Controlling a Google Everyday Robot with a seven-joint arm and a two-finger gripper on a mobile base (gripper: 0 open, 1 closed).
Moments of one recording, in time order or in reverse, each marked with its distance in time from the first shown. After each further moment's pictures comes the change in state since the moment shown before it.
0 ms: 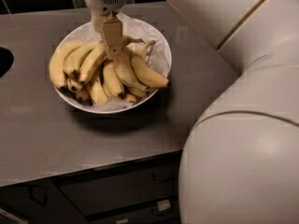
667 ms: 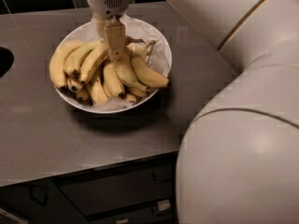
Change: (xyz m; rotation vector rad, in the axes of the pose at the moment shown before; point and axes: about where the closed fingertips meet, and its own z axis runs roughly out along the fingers) arm 0.007 0.004 0.009 -0.030 0.000 0.013
